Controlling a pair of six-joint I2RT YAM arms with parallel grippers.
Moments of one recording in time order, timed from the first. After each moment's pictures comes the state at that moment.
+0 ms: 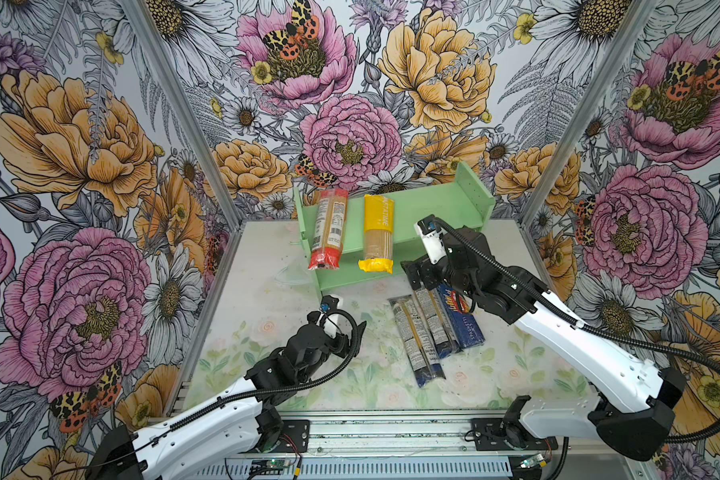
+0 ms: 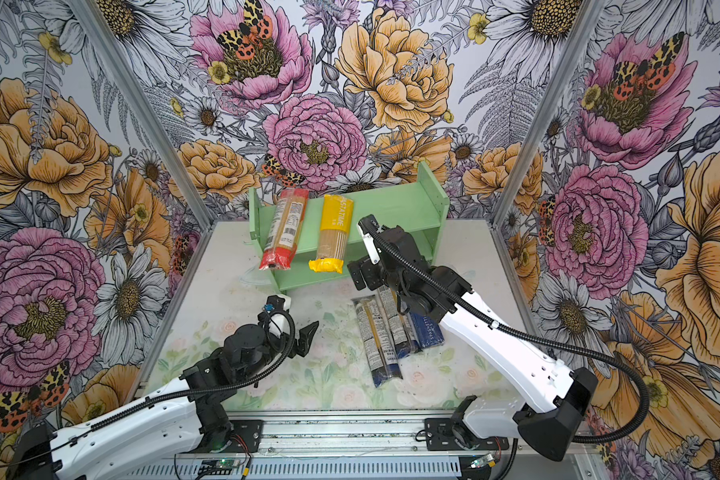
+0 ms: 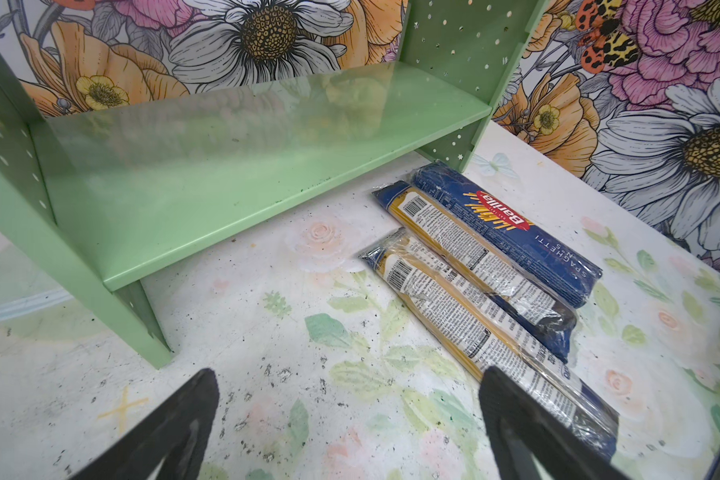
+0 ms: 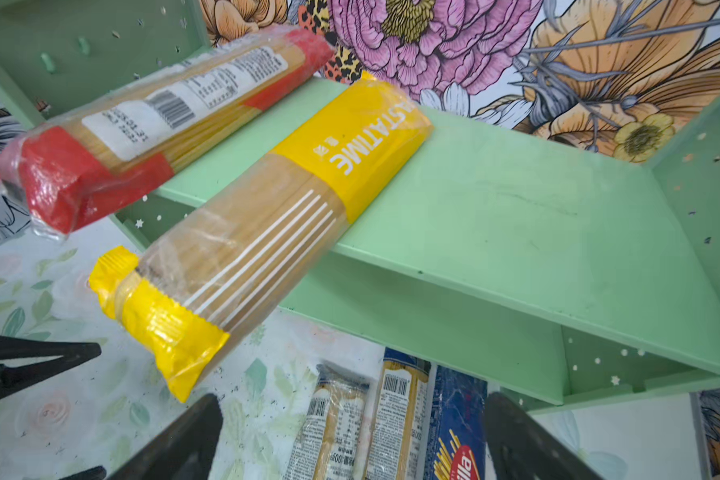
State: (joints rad) left arm -0.89 0.75 0.40 0.00 -0.32 -0.27; right arm 0.76 1.29 1.40 -0.69 0.23 0.04
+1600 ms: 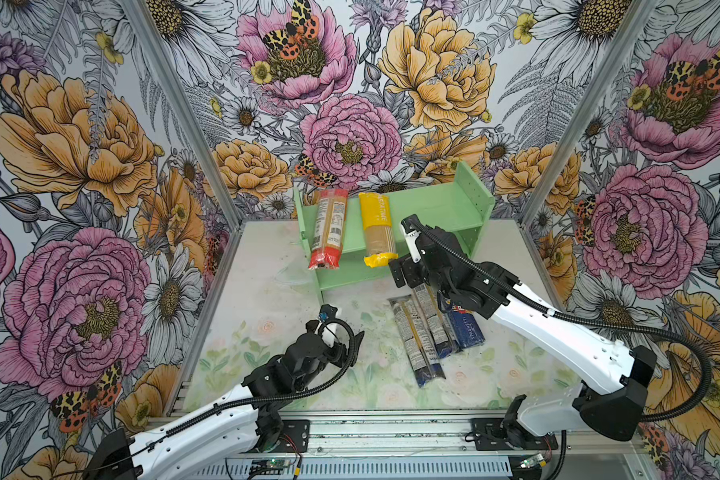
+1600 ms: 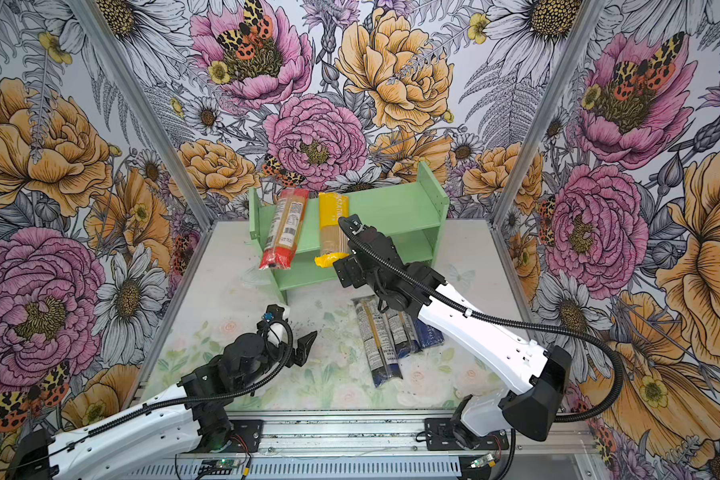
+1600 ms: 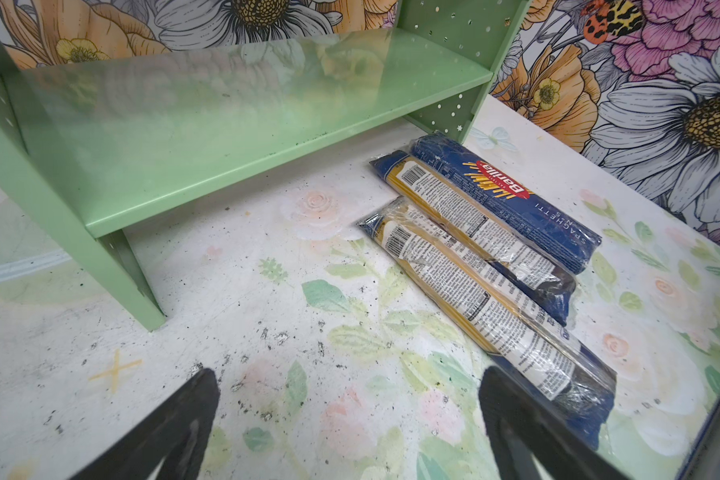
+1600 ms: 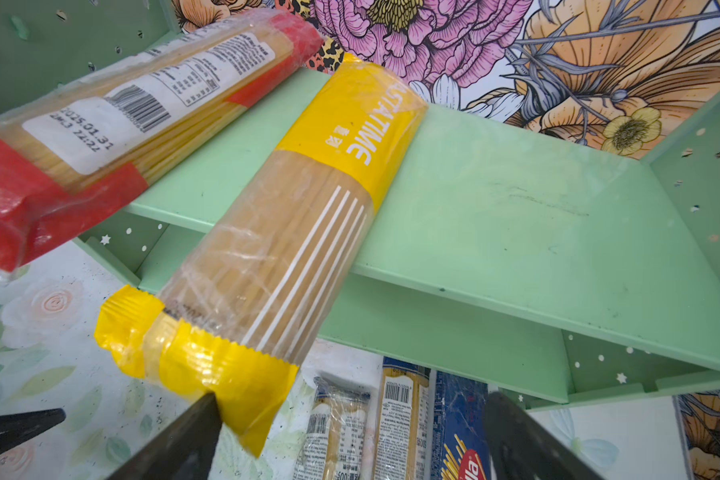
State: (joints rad) left arm -0.91 0.68 0.33 -0.04 -0.33 -0.30; right arm 0.81 1.42 1.50 -0.68 0.39 0.08
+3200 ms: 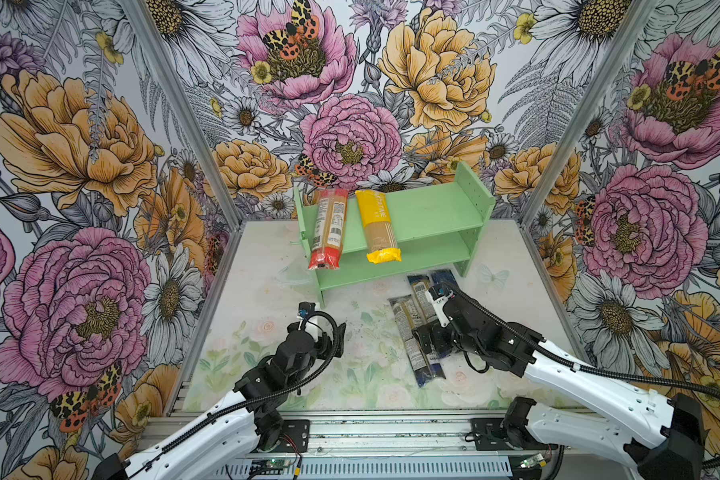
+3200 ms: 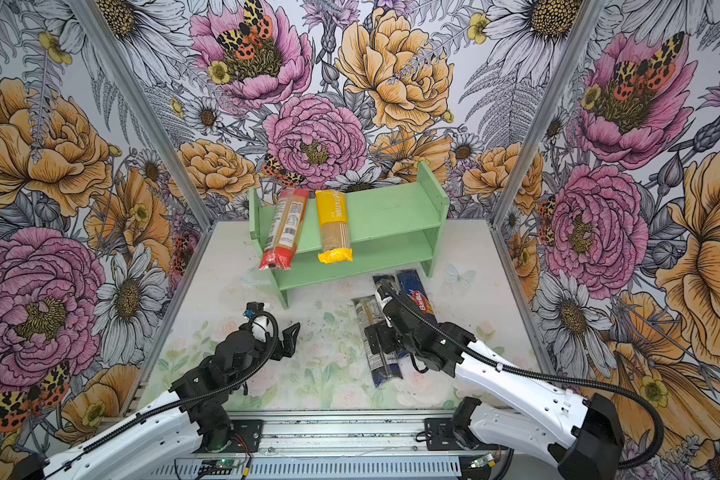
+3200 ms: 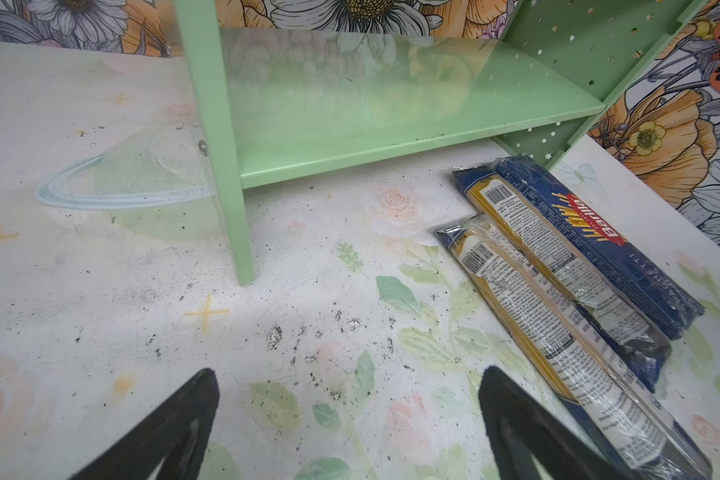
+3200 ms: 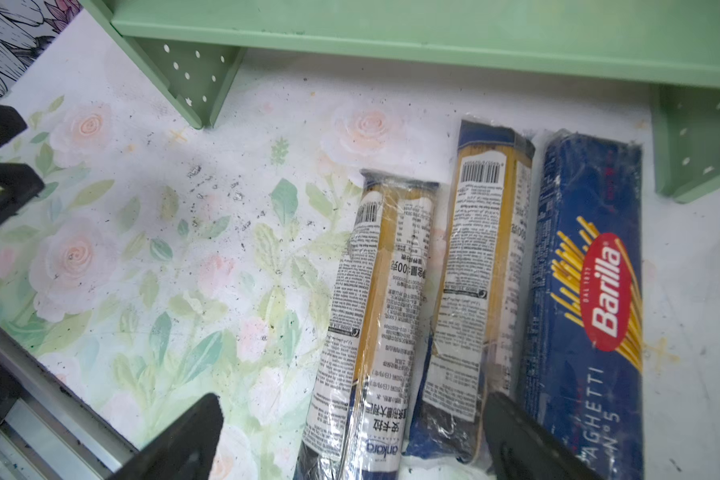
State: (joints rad) left arm -0.77 0.60 0.29 -0.13 -0.37 -0.41; right arm 0.83 1.01 0.76 -0.61 0.13 0.35
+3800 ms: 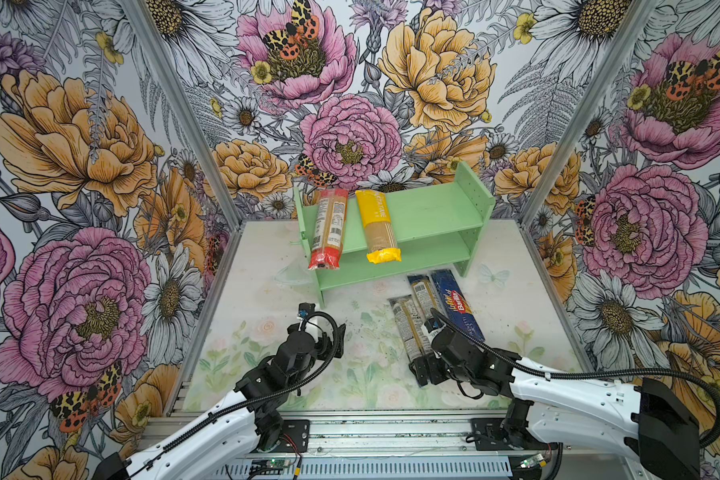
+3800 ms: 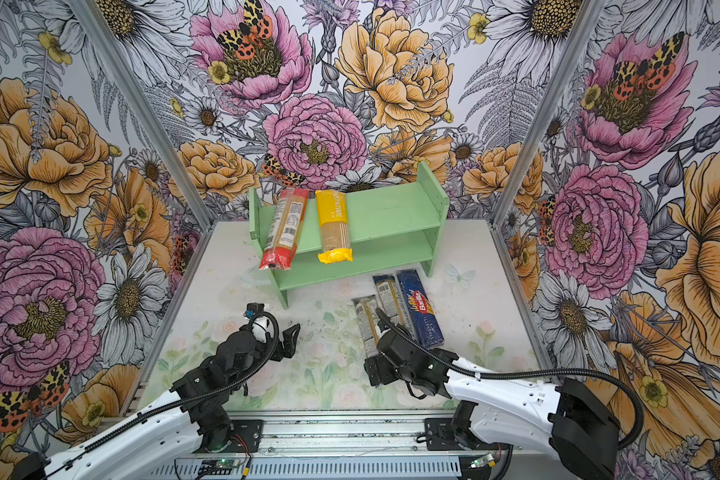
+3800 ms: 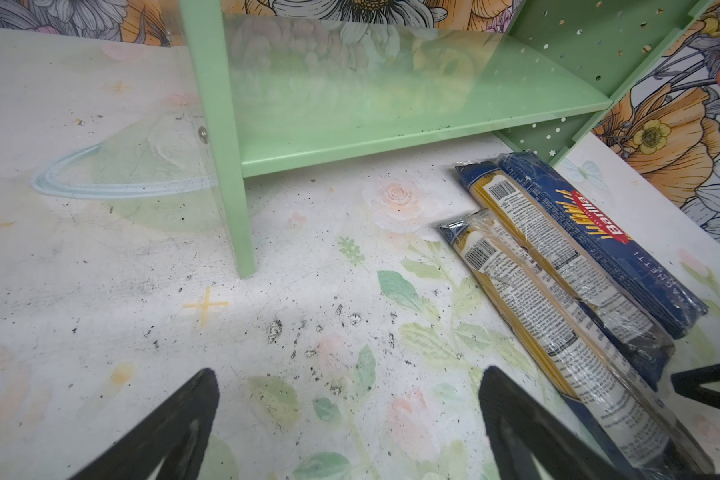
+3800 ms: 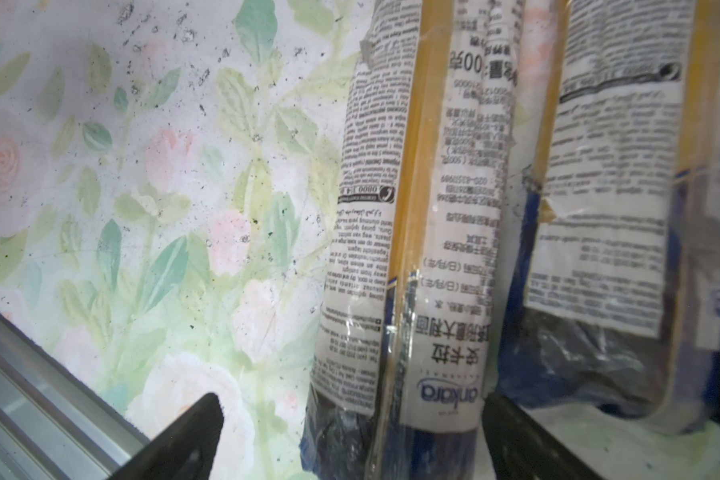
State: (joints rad) left arm -0.77 0.60 0.29 -0.13 -0.37 -0.42; right arm 0.98 1.04 0.48 -0.42 0.09 0.59
